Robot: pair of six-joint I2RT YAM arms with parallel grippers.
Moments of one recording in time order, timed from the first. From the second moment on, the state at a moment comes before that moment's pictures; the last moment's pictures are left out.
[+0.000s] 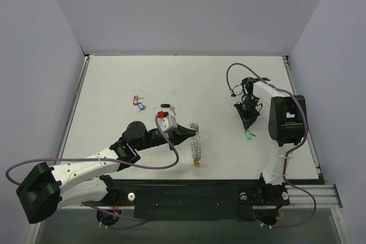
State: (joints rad) left arm -0.91 1.05 0.50 0.64 0.39 -0.09; right arm 0.10 1.96 1.32 -0.97 -0.03 -0.27
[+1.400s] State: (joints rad) left arm -0.91 1.04 0.49 0.63 0.37 -0.09; right arm 0.06 1.96 1.31 -0.97 -0.07 -0.27
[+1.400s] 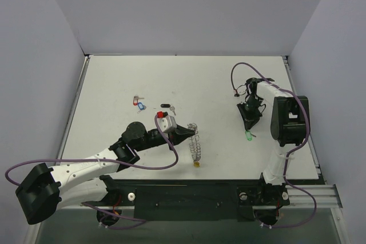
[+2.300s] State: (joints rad) left arm -0.91 1.04 0.49 0.63 0.37 -0.09; right arm 0.04 1.93 1.28 -0.97 -0.10 -0.26
